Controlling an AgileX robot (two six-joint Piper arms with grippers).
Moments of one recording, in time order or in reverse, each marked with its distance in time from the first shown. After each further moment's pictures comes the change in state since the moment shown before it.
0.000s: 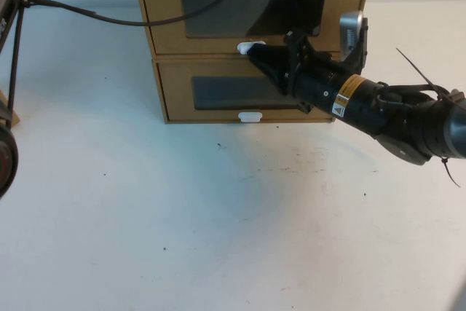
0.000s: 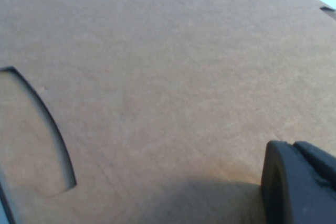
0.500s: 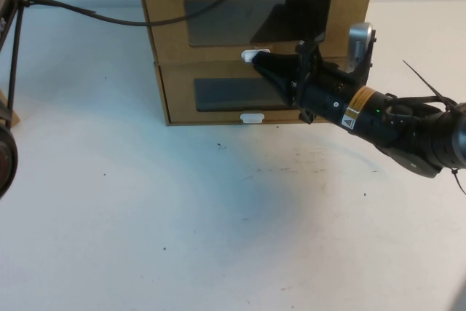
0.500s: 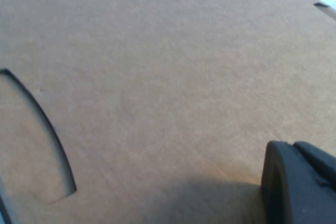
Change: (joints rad) right arm -0.019 -0.001 0.072 -0.025 -0.121 0.042; left arm 0.000 -0.002 -0.002 0.000 0.018 0.000
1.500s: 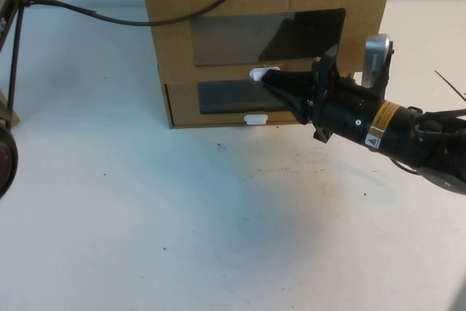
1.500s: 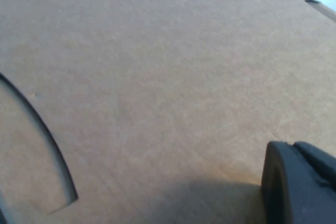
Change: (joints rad) right arm -0.021 -0.129 0.168 -0.098 -0.041 0.044; left arm -0.002 -0.001 0.000 -0.010 0.011 -0.003
